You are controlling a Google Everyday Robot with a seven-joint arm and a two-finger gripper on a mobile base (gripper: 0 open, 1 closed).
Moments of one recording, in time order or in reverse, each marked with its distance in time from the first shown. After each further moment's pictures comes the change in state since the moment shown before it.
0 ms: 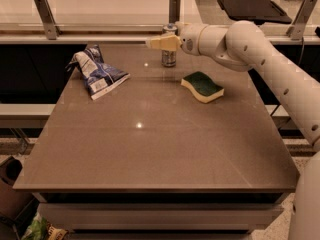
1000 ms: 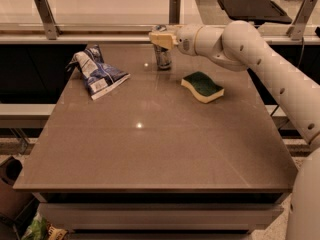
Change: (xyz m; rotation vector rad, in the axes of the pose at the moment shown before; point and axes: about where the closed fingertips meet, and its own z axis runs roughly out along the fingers) arm 0.000 0.007 0.006 -0.013 0.001 -0.001
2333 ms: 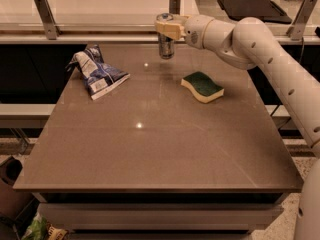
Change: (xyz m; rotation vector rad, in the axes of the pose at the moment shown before) arm -0.033 -0.011 -0.018 -0.005 -0.114 0.001
